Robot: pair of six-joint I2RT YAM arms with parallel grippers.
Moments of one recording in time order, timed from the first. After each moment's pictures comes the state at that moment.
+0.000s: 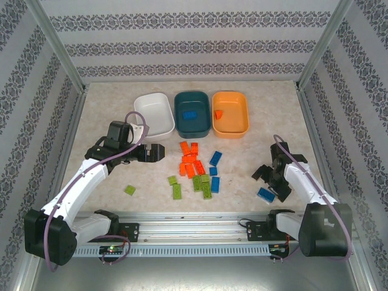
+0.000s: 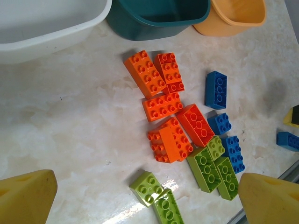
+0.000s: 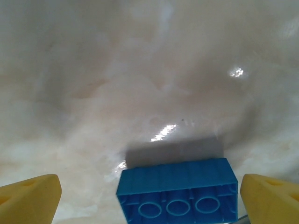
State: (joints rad) left arm -0.25 1.11 0.84 -0.59 0.43 -0.27; right arm -0.04 1.14 0.60 -0.97 -0.06 0.78
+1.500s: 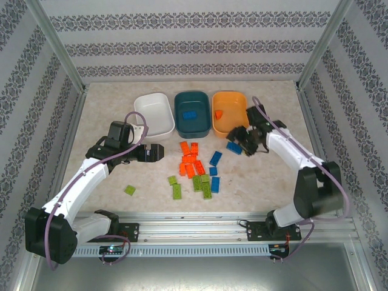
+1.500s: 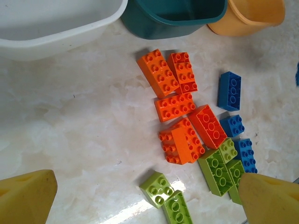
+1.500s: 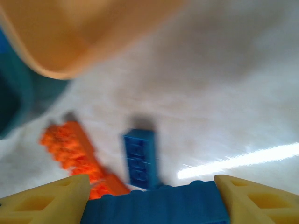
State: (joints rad) left arm -0.25 1.12 0.84 -0.60 0.38 -0.27; right arm 0.24 1.53 1.12 -0.72 -0.29 0.89
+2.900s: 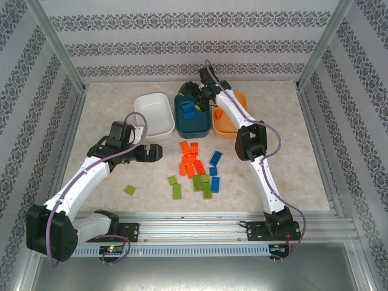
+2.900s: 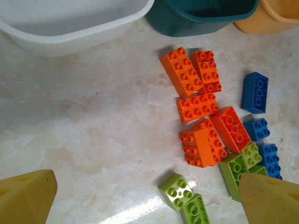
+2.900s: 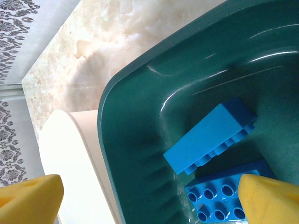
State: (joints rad) left arm -0.25 1.14 0.84 -0.62 0.29 -0.26; right arm 0.39 2.67 2.61 -0.80 -0.38 0.95
